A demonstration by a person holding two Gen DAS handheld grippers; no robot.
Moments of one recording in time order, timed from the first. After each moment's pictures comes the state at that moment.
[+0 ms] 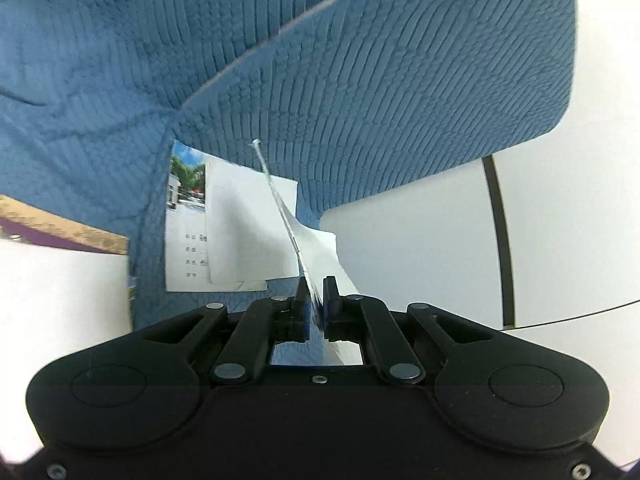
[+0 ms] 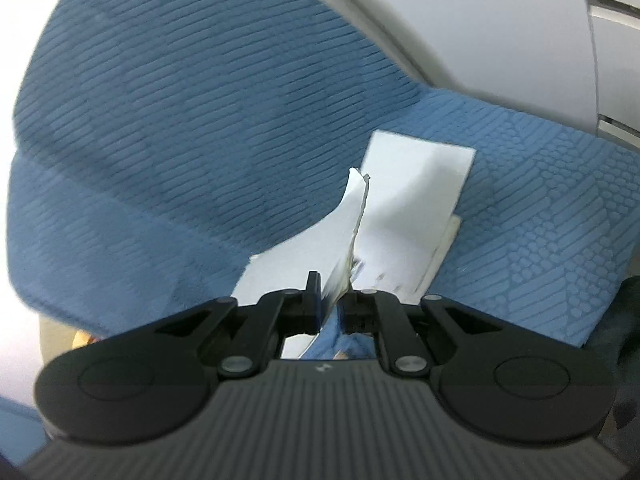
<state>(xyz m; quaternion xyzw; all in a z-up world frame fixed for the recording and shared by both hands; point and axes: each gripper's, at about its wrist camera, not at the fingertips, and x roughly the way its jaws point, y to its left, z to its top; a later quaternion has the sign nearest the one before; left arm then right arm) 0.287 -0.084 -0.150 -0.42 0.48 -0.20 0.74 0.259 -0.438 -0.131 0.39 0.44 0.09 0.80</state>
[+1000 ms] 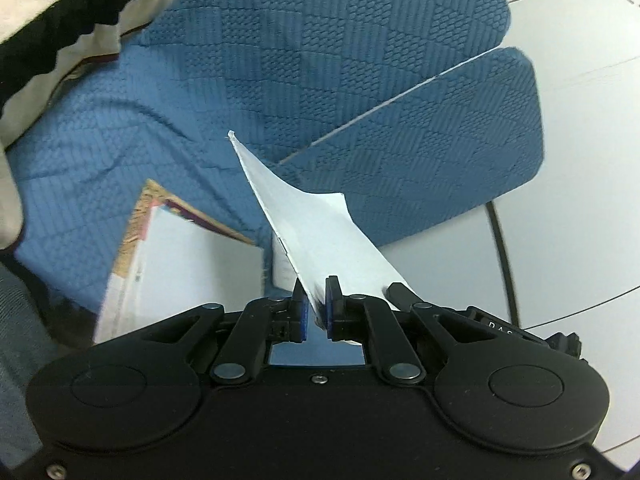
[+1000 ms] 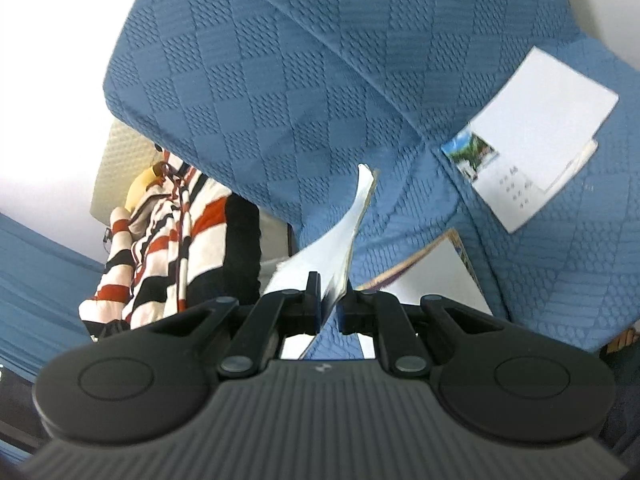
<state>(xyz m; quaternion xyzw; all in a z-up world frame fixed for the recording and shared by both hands) 0.147 0.068 -0.127 -0.43 0.42 -0.13 0.79 0.195 -0.339 -0.112 0.29 0.49 0.30 0.77</state>
